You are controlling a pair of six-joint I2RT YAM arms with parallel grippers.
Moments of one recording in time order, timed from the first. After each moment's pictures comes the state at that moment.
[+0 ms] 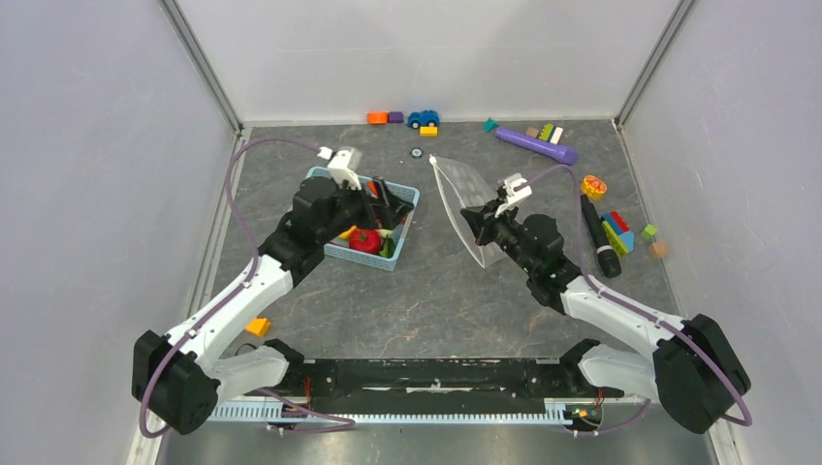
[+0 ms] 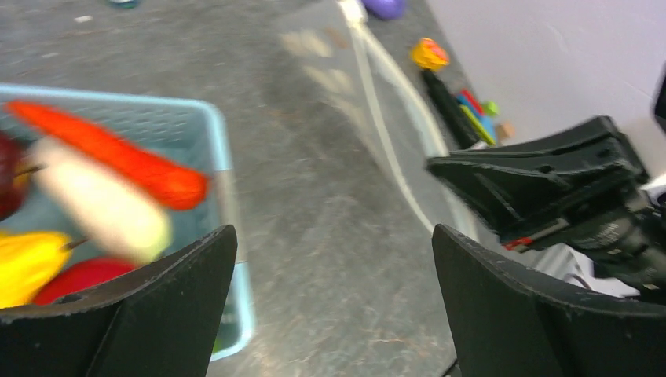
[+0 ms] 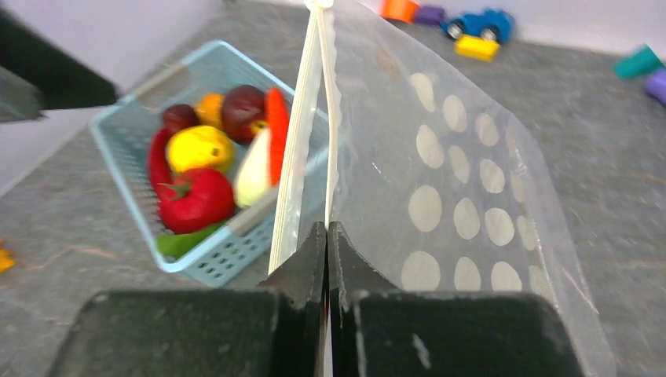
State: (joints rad) left arm -0.47 1.09 0.84 -0.03 0.19 -0.51; right arm 0.60 1.16 0.54 0.53 0.02 0.20
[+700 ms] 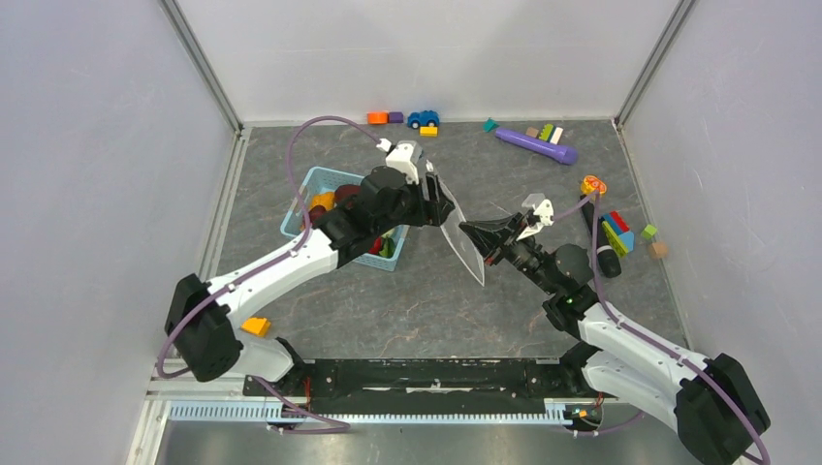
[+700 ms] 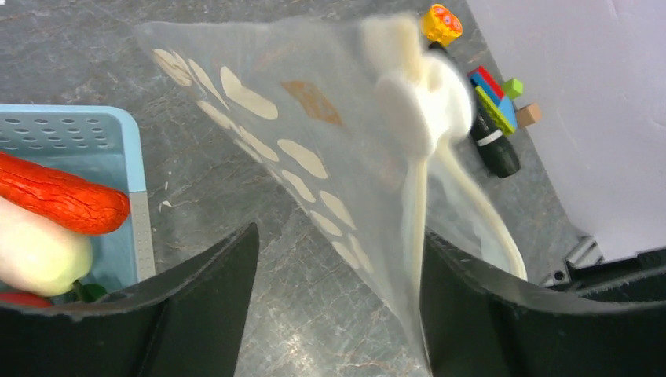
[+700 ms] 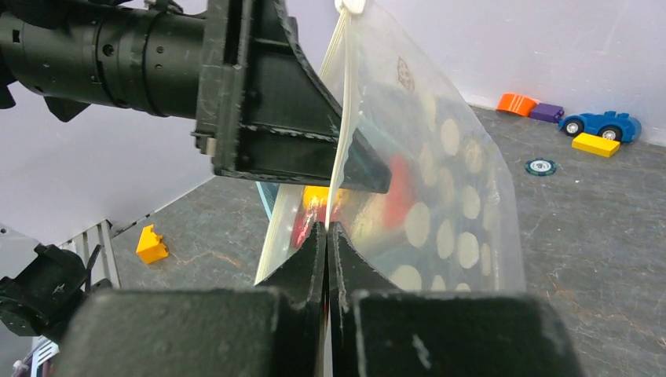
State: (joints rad) left arm -0.80 1.38 1.12 -0.11 -0.09 -0.54; right arm 0.61 0.90 0.35 0.80 -0.25 0.32
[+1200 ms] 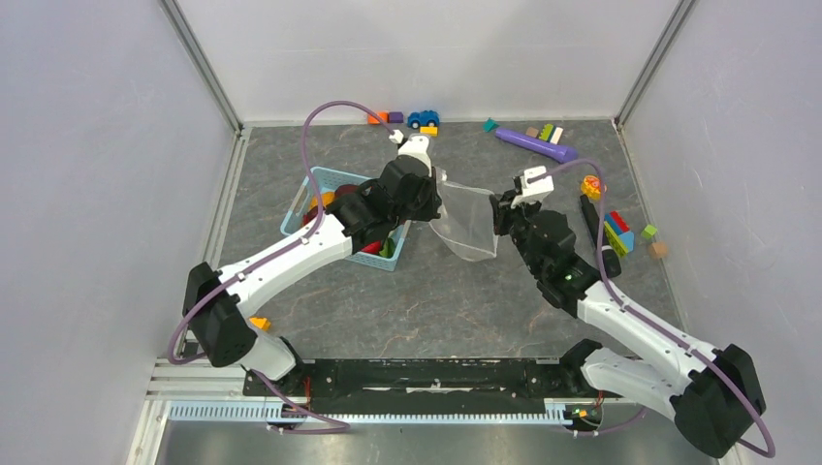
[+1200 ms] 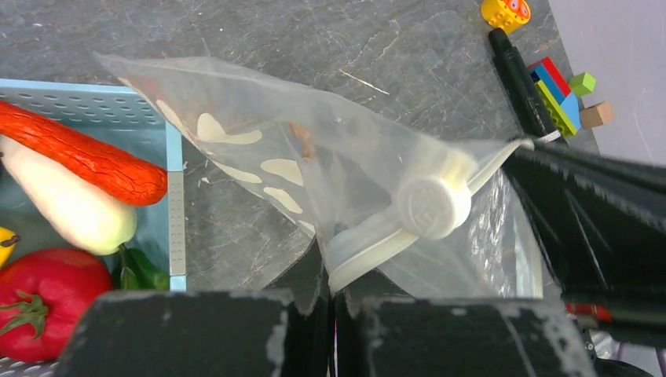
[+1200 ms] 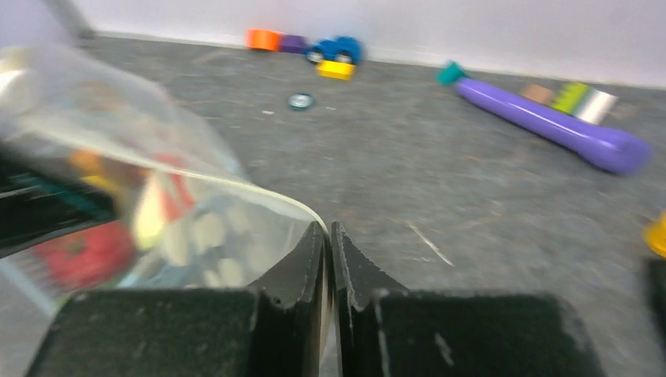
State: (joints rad) left arm -0.85 1.50 1.35 -0.39 -0.25 -0.55; right arm 0.62 0.97 0.60 0.32 0.28 0.13
